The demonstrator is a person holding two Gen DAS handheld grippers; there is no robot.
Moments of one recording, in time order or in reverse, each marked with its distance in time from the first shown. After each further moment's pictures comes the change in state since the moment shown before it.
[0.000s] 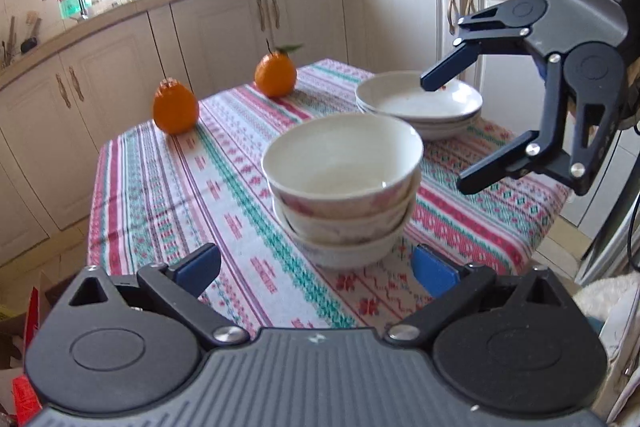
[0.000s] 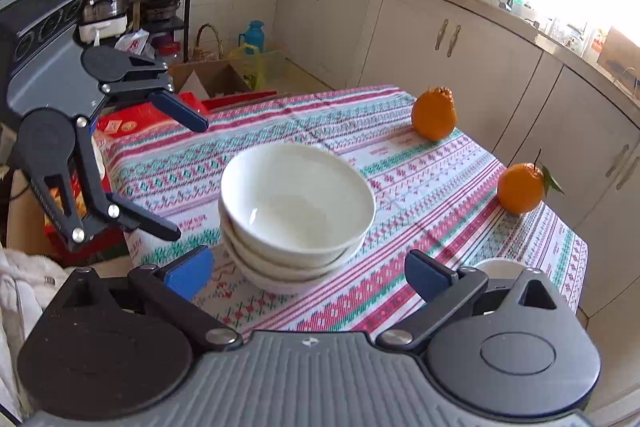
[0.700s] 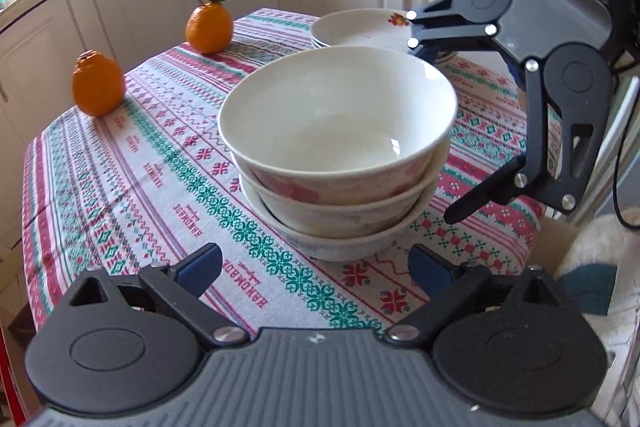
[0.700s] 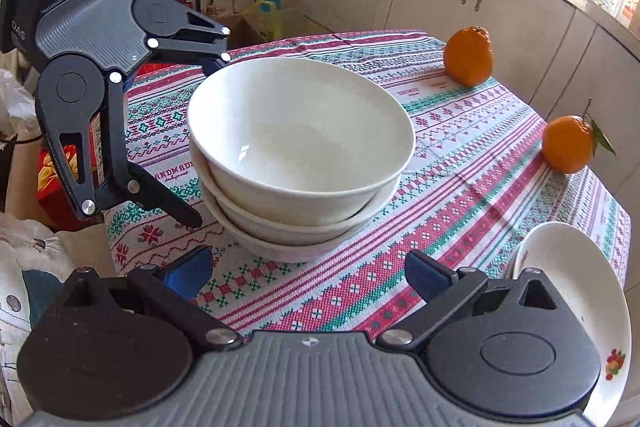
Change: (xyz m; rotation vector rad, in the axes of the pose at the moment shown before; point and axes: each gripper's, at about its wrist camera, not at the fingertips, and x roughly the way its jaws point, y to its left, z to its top) left arm 0.062 0.020 0.007 0.168 0.137 -0.183; right arm 0.065 -0.009 -0.019 0.001 0.114 0.089
